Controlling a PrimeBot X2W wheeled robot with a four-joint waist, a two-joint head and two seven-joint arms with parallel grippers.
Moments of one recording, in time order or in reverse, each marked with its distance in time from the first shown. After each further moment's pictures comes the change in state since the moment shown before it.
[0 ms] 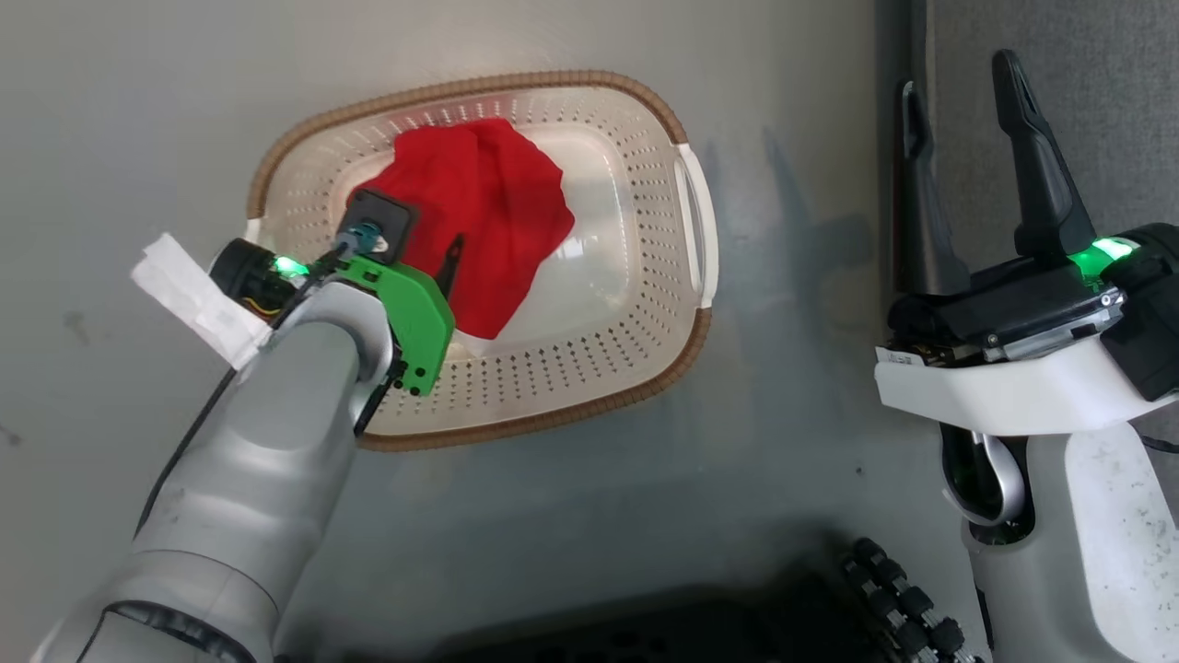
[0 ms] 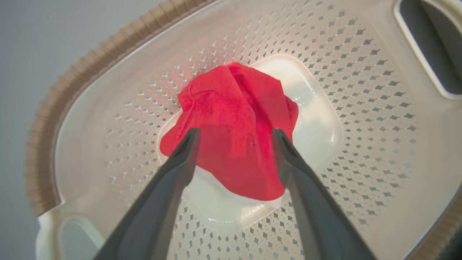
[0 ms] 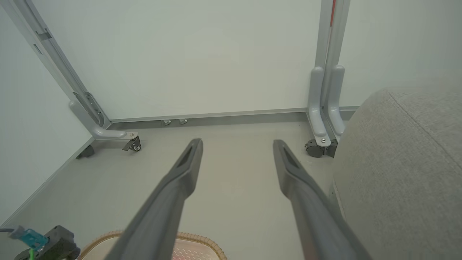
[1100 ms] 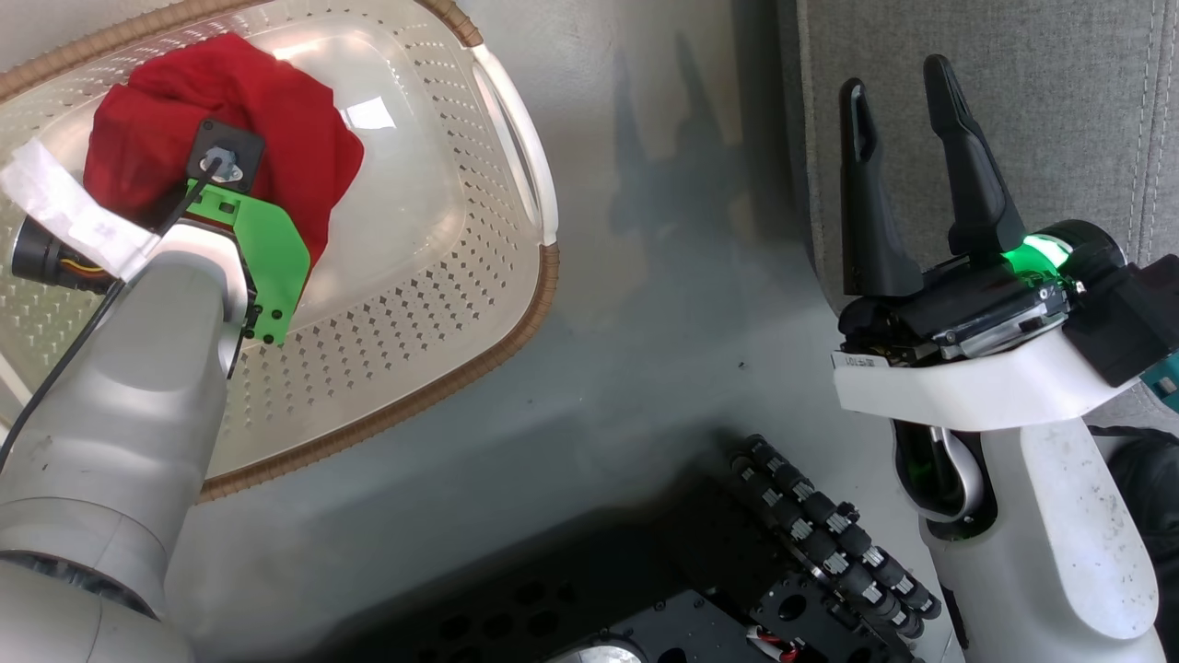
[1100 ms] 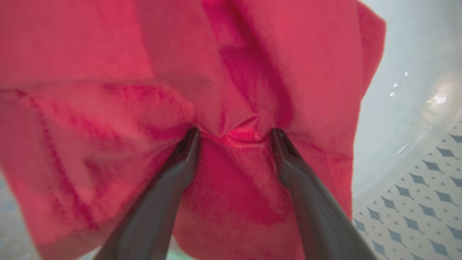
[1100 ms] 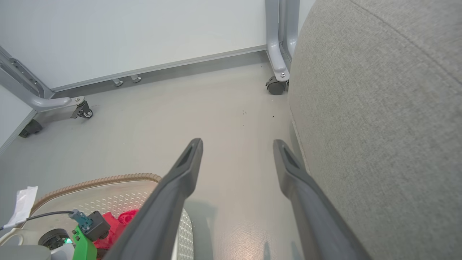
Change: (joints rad) left arm -0.154 0.144 -0.122 0.160 -0.061 0.159 0.189; right arm -0.038 0.000 0.086 0.084 0.156 0.000 -0.069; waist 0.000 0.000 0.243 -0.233
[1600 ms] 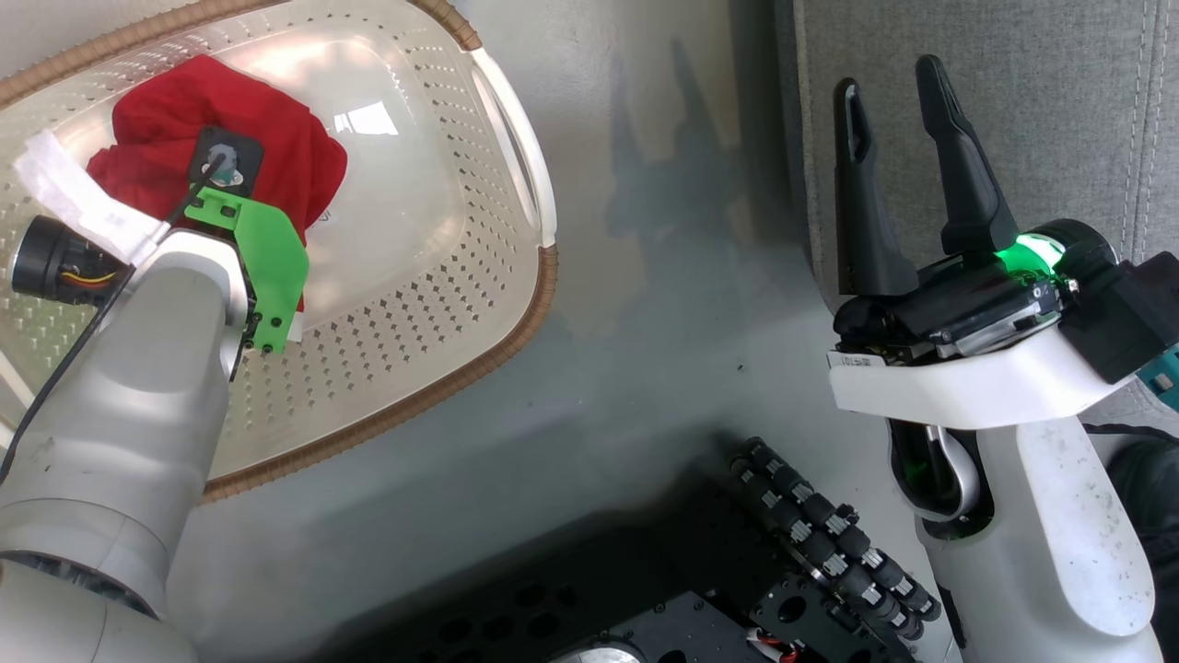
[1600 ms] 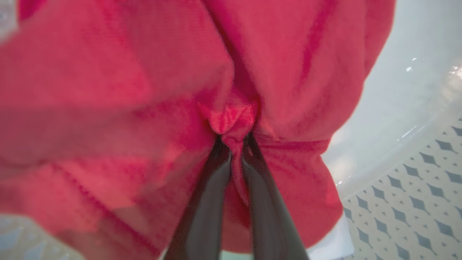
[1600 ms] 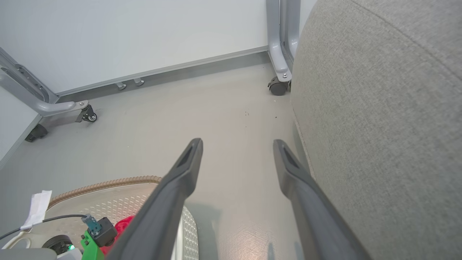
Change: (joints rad) left arm 0.000 -0.006 -0.012 0.008 -0.021 0.014 0.118; right arm -0.007 0.000 0.009 0.007 0.020 0.000 -0.001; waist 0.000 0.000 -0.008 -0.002
